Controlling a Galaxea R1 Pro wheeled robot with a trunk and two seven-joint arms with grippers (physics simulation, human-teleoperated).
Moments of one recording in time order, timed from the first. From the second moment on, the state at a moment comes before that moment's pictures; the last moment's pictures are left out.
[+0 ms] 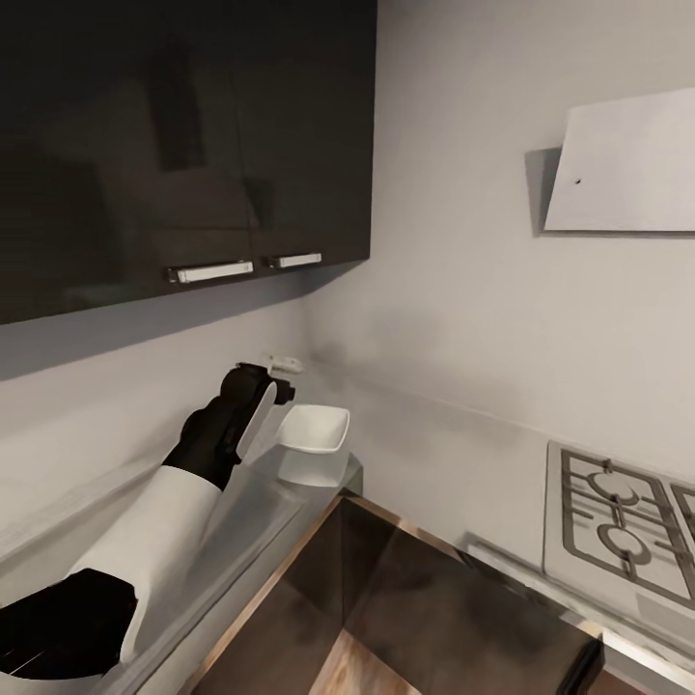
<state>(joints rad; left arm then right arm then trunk) -1.02 -0.09 -0.25 -0.99 0.07 0.97 0.30 -0.24 0.07 -0.34 -0.02 0.43 -0.23 -0.14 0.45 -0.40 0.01</state>
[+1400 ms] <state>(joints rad) -1.02 -0.09 -0.25 -0.87 0.07 0.86 0.30 -0.24 0.07 -0.34 -0.02 0.43 -0.23 -0.14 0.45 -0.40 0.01</state>
